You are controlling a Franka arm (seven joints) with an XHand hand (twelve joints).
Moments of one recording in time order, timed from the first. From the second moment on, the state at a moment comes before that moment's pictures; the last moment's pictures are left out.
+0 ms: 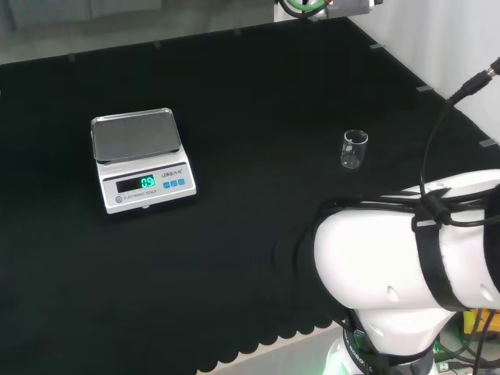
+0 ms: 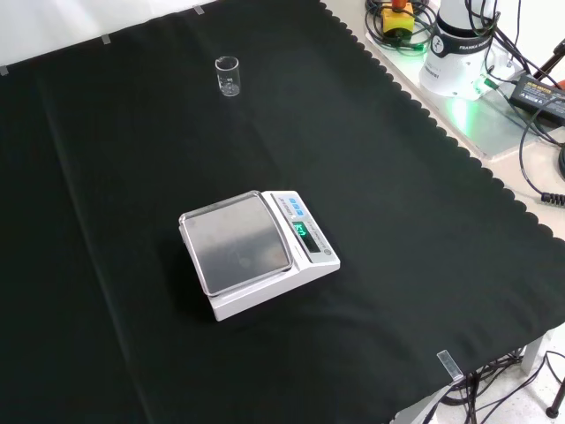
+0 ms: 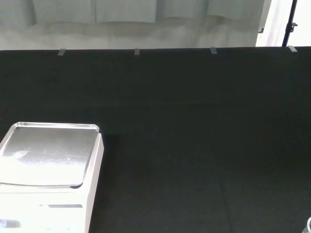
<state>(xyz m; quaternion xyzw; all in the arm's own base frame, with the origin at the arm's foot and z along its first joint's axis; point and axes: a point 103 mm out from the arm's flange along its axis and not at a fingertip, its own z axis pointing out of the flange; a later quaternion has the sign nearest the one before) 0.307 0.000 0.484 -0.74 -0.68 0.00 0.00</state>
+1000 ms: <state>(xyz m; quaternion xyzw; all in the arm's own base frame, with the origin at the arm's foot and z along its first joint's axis) 0.295 -0.034 0.443 -0.75 -0.66 0.00 -0.01</state>
